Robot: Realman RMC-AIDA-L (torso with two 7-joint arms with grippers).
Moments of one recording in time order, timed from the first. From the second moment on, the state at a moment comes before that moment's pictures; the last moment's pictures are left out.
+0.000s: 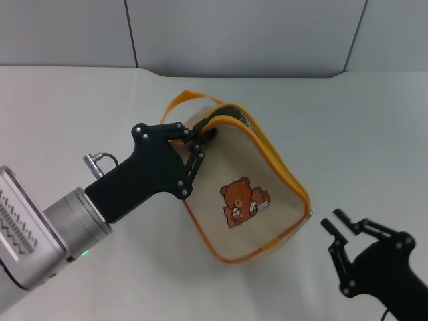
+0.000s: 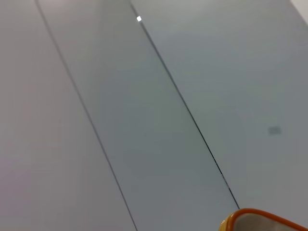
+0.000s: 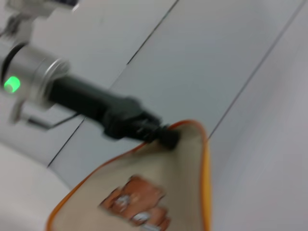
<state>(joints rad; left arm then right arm) -0.57 -2.08 -0.05 -0.09 2.18 1.58 -0.02 0.21 2.09 -0.33 0.26 -1.74 -1.69 -0.56</state>
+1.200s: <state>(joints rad) -0.55 -2.07 0.14 0.36 2.50 1.92 -0.77 0.47 2.01 -0.67 -0.41 -1.96 -1.93 0.96</state>
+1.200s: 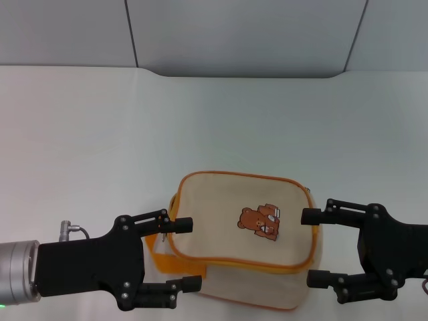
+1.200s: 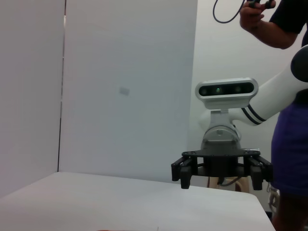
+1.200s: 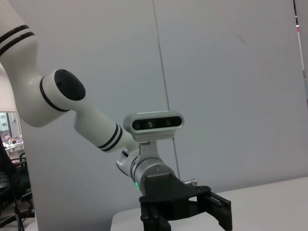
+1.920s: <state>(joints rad) -0.54 -2.07 0.14 0.36 2.50 1.91 -0.76 0.46 2.04 -0.67 -0.45 -1.97 -1.91 0.96</state>
